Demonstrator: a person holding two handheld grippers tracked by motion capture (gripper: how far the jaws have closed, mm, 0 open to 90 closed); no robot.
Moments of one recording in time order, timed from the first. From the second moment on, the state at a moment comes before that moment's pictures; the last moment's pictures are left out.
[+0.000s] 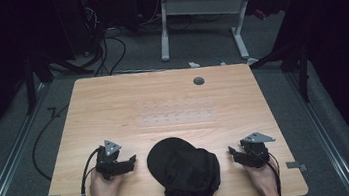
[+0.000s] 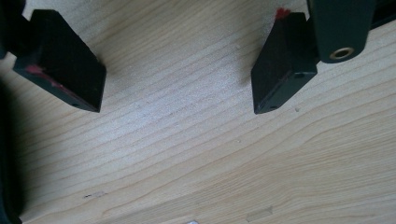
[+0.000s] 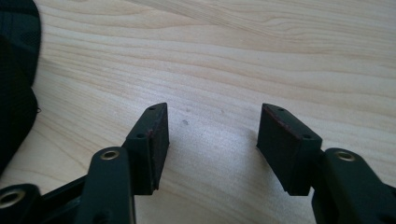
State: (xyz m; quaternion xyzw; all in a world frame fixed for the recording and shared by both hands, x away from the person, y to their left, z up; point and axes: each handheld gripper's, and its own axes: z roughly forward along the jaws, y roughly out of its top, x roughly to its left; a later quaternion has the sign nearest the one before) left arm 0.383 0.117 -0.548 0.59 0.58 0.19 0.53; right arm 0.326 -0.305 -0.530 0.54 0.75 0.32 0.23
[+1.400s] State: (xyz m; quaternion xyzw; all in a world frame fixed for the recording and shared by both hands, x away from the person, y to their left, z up) left arm 0.382 0.117 -0.548 0.58 0.58 0.19 0.53; right arm 0.316 -0.252 -0.484 0.46 0.76 0.43 0.12
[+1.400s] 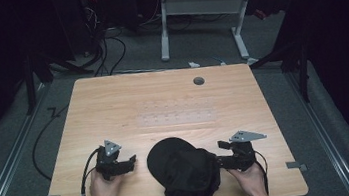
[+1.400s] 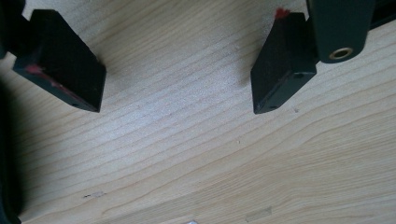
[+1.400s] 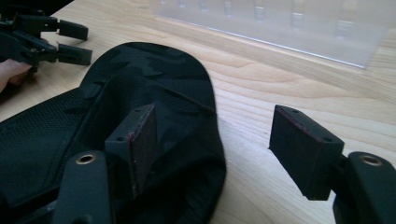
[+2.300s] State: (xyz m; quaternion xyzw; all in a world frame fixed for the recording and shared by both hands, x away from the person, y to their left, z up) left arm 0.382 0.117 -0.548 0.58 0.58 0.19 0.53; right arm 0.337 -0.226 -0.516 0.46 0.80 0.39 0.08
